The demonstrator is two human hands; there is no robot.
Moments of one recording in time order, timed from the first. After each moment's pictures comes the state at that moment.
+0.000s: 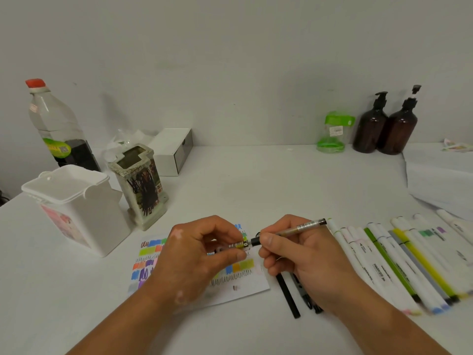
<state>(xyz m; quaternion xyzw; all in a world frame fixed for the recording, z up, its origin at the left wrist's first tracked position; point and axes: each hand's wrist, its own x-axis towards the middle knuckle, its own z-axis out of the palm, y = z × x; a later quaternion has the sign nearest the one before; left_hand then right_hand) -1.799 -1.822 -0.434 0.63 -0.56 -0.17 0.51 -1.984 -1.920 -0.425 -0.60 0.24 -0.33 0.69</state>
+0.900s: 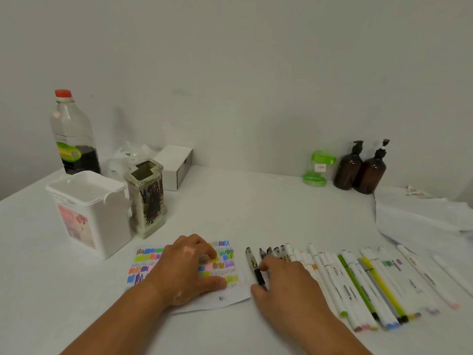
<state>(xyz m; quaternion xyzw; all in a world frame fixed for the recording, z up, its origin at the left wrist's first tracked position) -1.758 -1.832 -0.471 0.76 -0.61 -0.08 0.21 -1.983 -1.897 -0.433 -0.87 0.47 -0.10 0.11</state>
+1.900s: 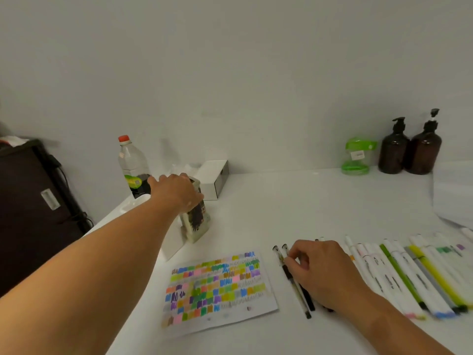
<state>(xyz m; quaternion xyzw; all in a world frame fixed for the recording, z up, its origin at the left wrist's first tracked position) -1.658 -1.866 -0.331 0.92 -0.36 0.14 -0.07 -1.998 -1.919 -0.427 -0.88 0.36 -0.24 0.20</state>
